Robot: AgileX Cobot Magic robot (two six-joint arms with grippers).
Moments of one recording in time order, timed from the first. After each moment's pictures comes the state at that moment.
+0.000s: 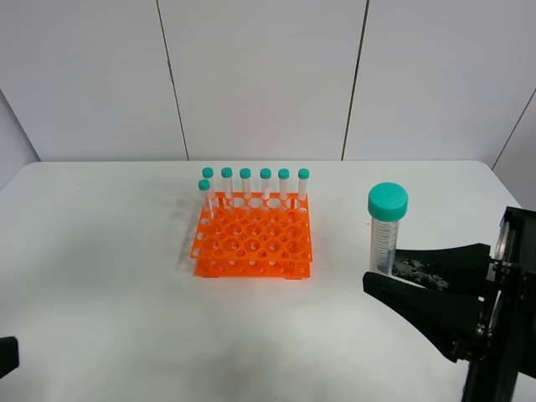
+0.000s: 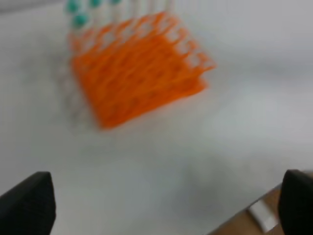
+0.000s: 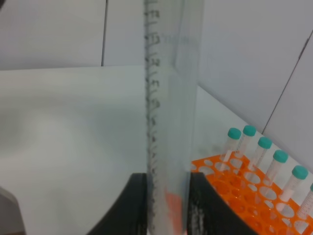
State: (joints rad) left arm -0.07 0.20 -0.54 -0.69 0.96 0.59; right arm 0.93 0.61 -0.29 -0.04 -0.06 -0.20
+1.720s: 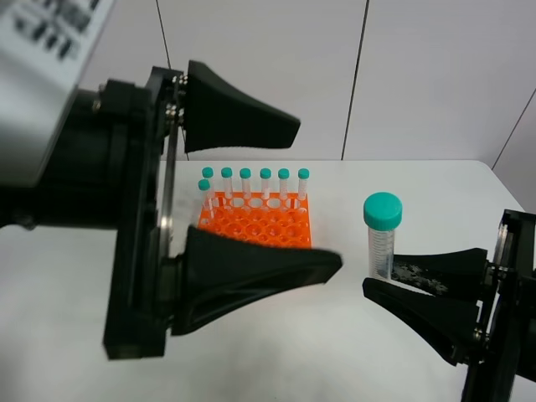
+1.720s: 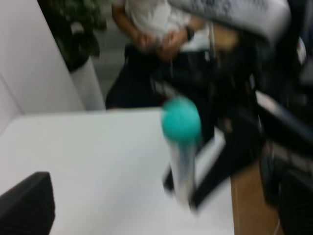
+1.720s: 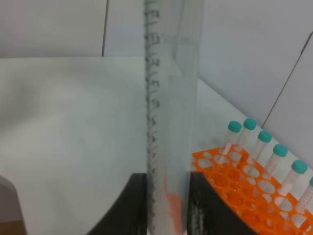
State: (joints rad) left arm -0.82 1.11 -0.89 -1.34 0.48 1.62; right arm 0.93 0.61 -0.29 -0.05 -0.04 -0.22
